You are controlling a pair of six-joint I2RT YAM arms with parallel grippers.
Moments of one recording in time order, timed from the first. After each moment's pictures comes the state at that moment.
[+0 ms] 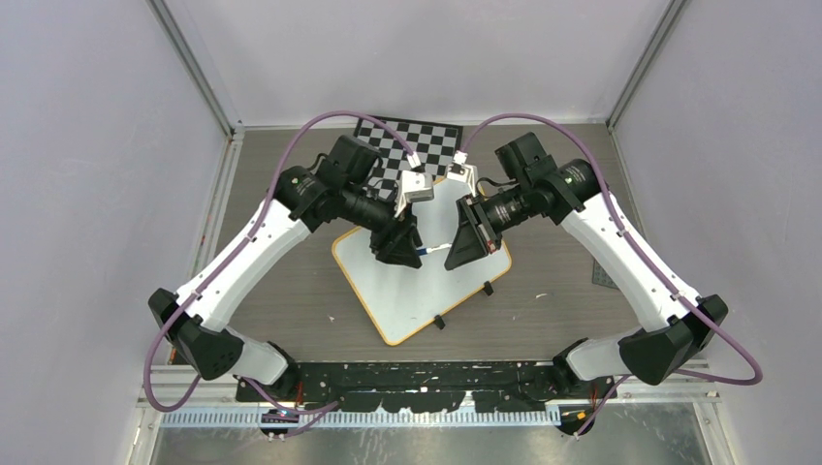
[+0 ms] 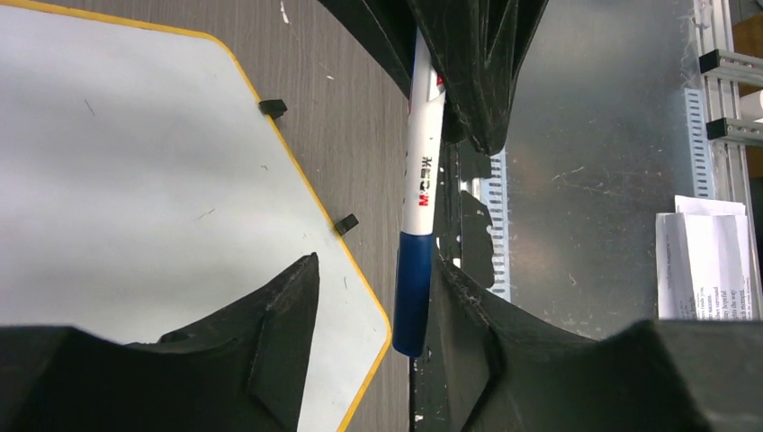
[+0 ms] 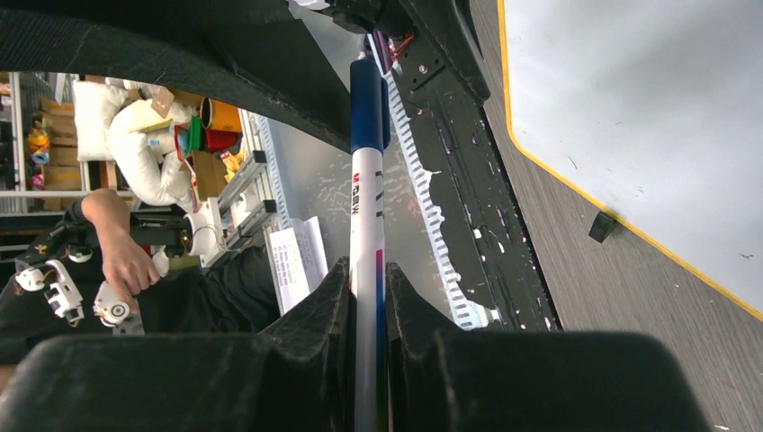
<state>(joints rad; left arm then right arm) -0.69 1.44 1.62 -1.04 0.85 0.40 0.54 1.38 1.55 -1.18 -0.99 0.03</state>
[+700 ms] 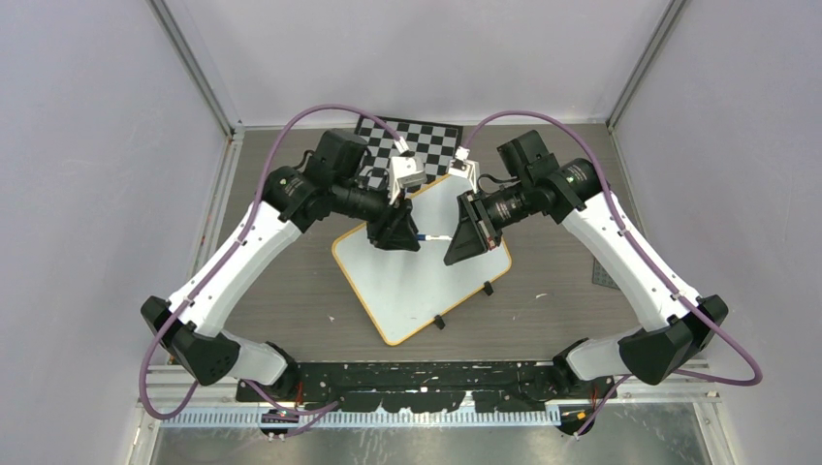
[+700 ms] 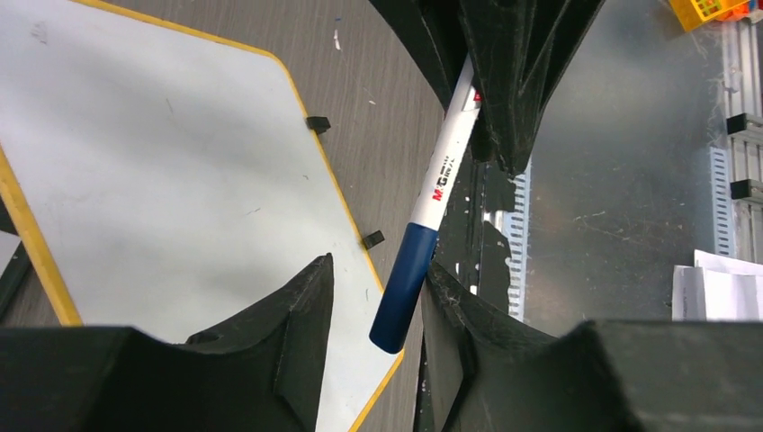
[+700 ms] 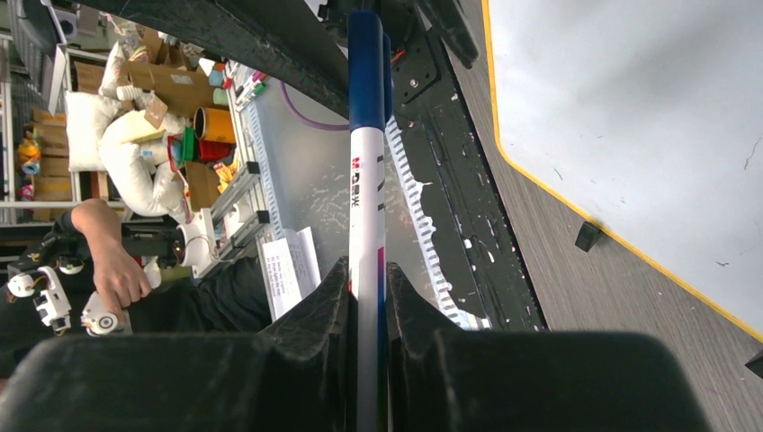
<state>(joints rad) -0.65 1.40 1.60 -0.94 0.79 0.29 0.54 1.38 1.55 -1.14 -0.98 0.04</state>
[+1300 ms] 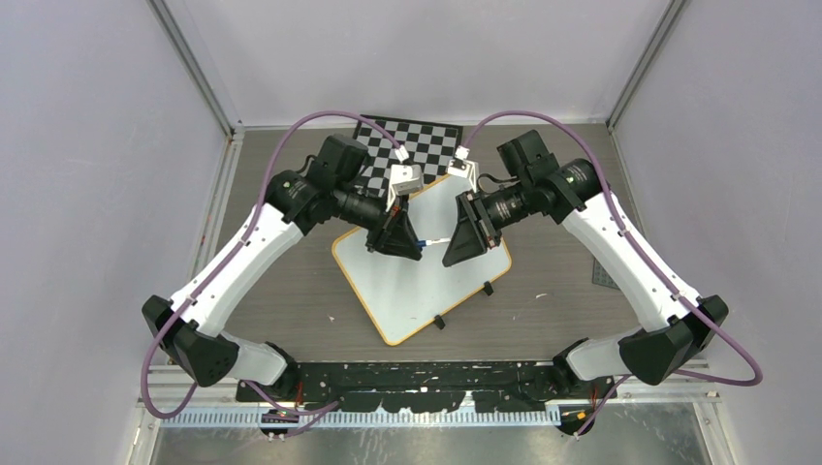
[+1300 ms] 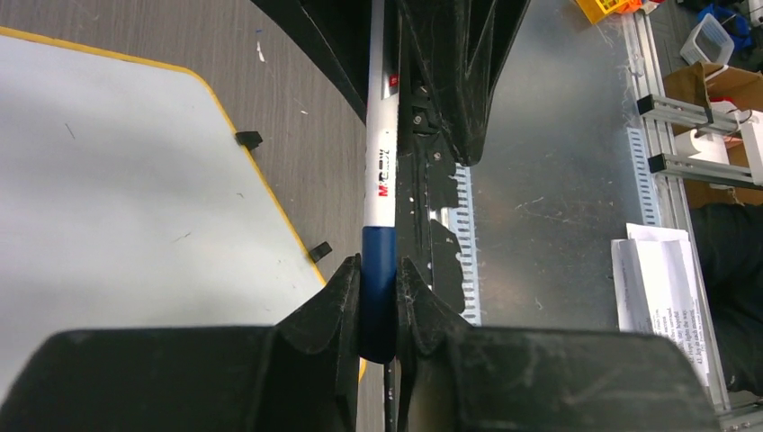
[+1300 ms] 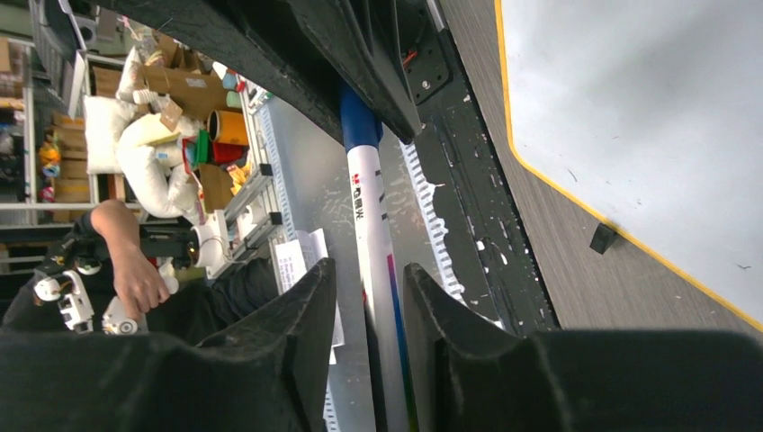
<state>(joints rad) -0.64 1.39 1.54 -0.92 0.98 0.31 0.54 1.38 1.55 -1.14 -1.01 0.07</state>
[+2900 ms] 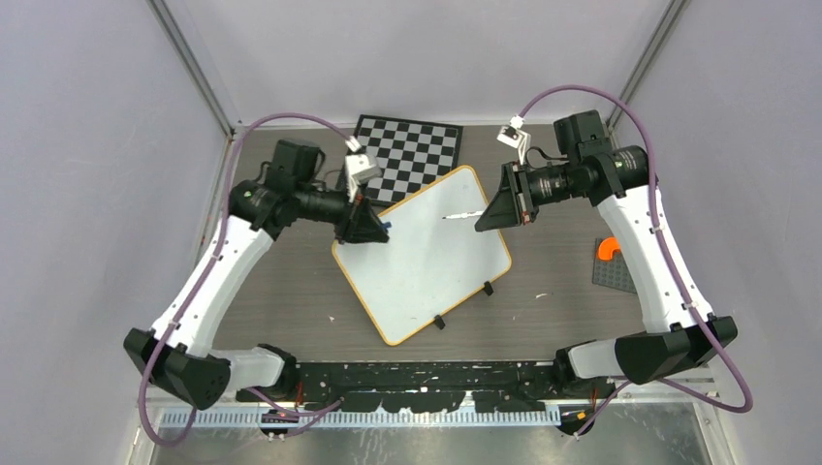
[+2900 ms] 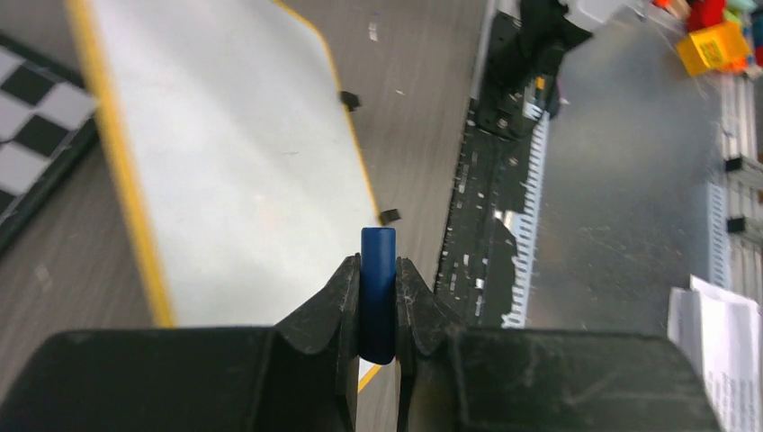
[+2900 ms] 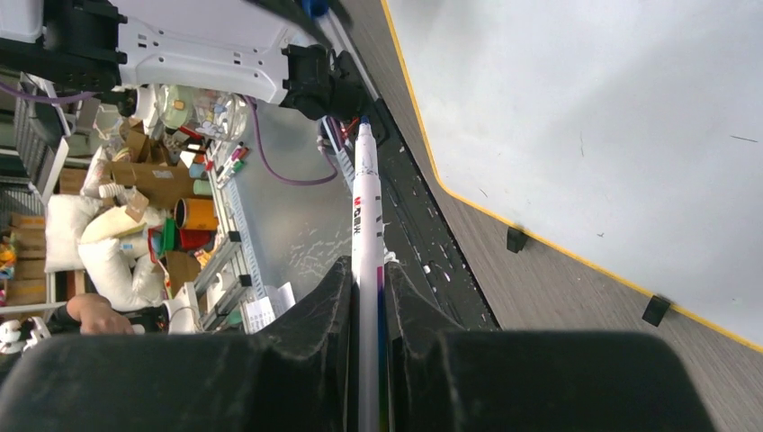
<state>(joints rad) -0.46 1.28 1.42 -0.91 0.92 0.31 0.26 1.37 1.65 -1.24 -1.04 -0.05</state>
